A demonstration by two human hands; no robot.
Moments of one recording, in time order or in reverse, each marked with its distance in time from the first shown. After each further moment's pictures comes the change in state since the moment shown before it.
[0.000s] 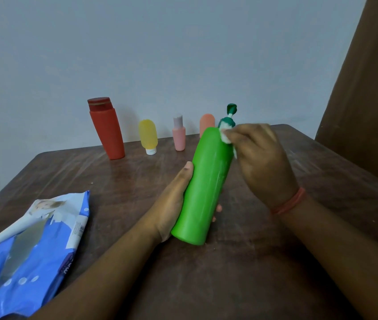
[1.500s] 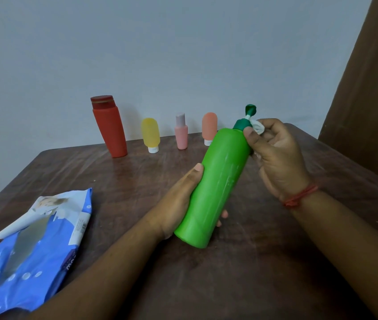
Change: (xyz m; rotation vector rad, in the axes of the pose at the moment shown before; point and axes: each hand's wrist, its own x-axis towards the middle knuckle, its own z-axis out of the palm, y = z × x) left_hand -0.004 0.003 0.005 0.085 -0.099 -0.038; right_hand 0.008 0.004 0.001 1.184 0.139 0.943
